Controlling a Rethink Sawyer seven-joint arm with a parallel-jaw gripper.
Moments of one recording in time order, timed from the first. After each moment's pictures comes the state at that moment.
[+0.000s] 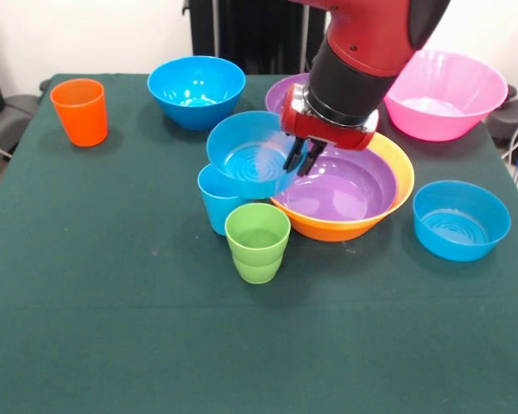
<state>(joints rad) 0.01 -0.38 -0.16 1.26 -0.18 0.84 1.90</state>
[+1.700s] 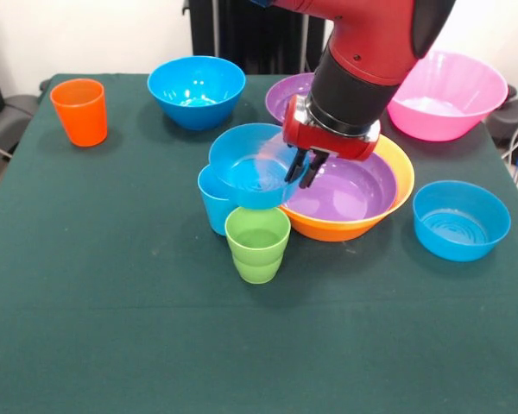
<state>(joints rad) 0.01 -0.37 -0.16 1.24 -0.20 0.80 1.90</state>
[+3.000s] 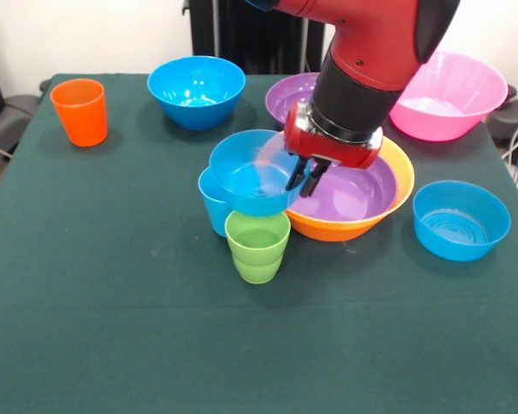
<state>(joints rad) 0.01 -0.36 -0.16 1.21 -0.20 0.79 1.90</state>
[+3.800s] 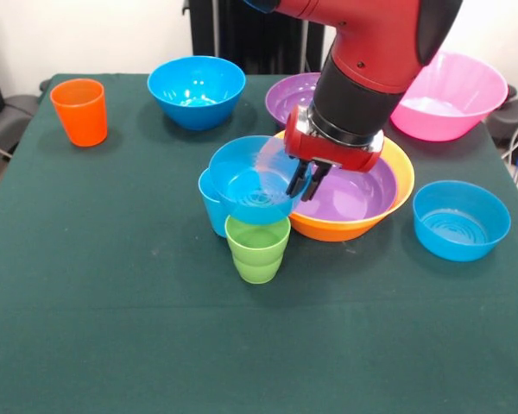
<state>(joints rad) 0.01 -0.35 -0.16 1.20 -0.20 0.79 1.90</state>
